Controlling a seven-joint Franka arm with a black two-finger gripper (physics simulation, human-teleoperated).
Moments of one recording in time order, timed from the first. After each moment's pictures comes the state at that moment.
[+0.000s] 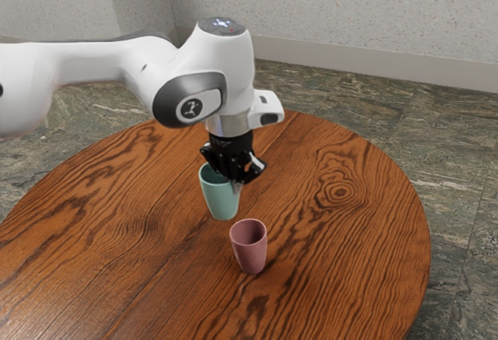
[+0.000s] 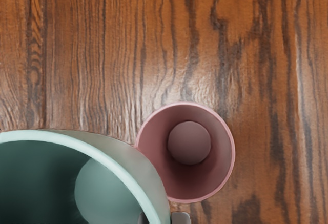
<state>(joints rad) 0.06 0.05 -0.46 -1.90 0.17 1.96 -0.44</state>
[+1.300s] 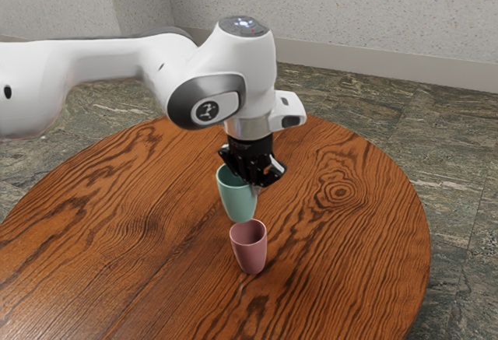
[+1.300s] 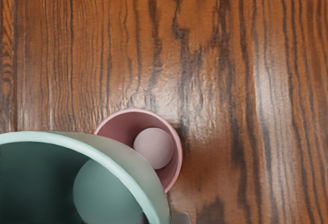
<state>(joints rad) 0.06 0.09 -0.55 -1.85 0.21 1.94 -0.51</state>
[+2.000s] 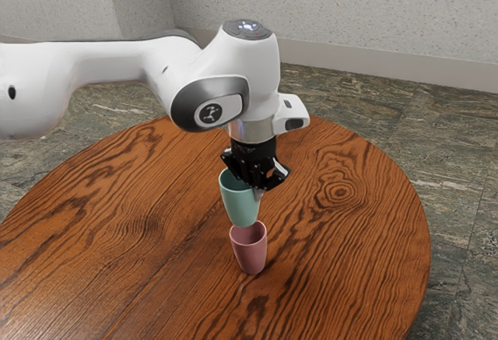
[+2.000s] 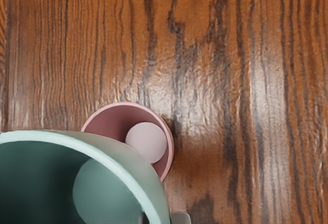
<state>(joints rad) 0.07 0.10 -0.56 -1.84 0.21 1.94 -0.55</state>
